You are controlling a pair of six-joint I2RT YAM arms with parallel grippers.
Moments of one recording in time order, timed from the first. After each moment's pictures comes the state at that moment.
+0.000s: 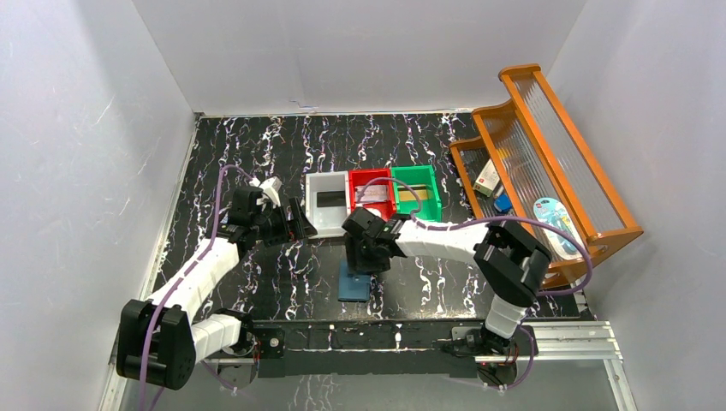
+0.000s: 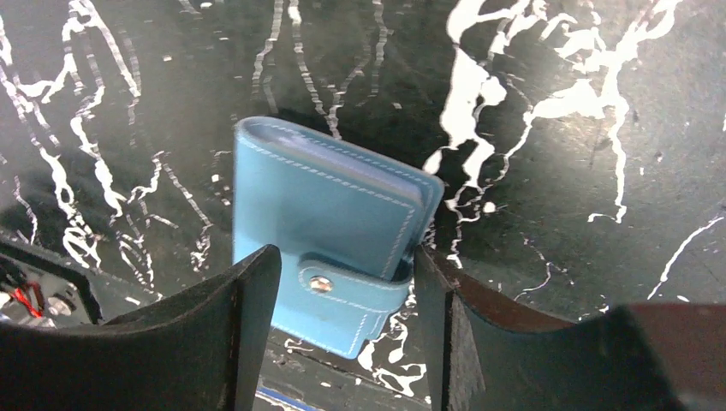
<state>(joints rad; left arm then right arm) -0.22 1.11 0.63 -0.35 0.38 -0.46 1.03 1.72 1.06 -0.50 0.00 0.86</state>
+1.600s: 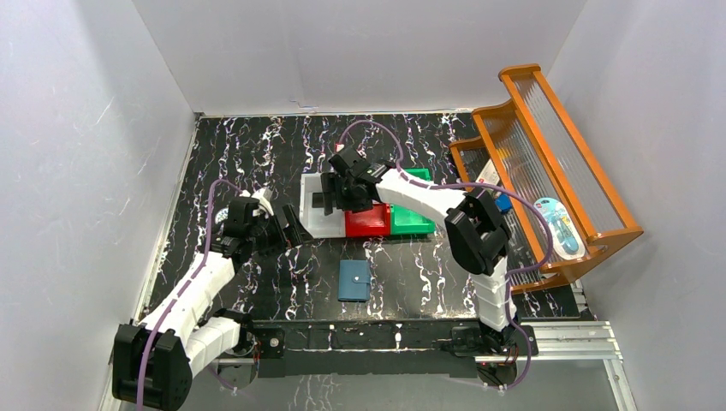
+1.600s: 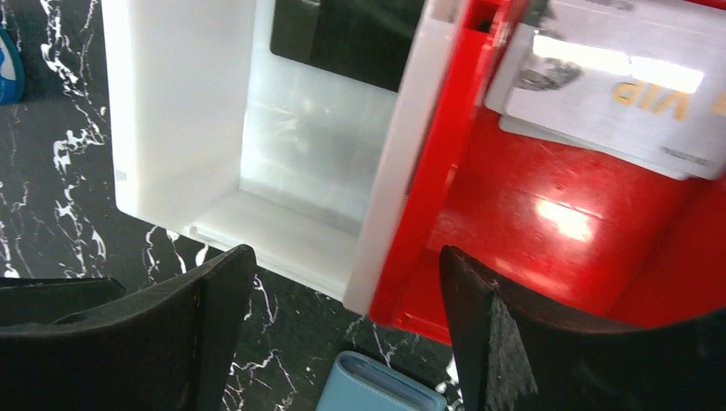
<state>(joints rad) -0.22 0.99 0.57 -0.43 0.32 -0.57 0.85 2.05 1.66 -0.59 -0.03 0.63</state>
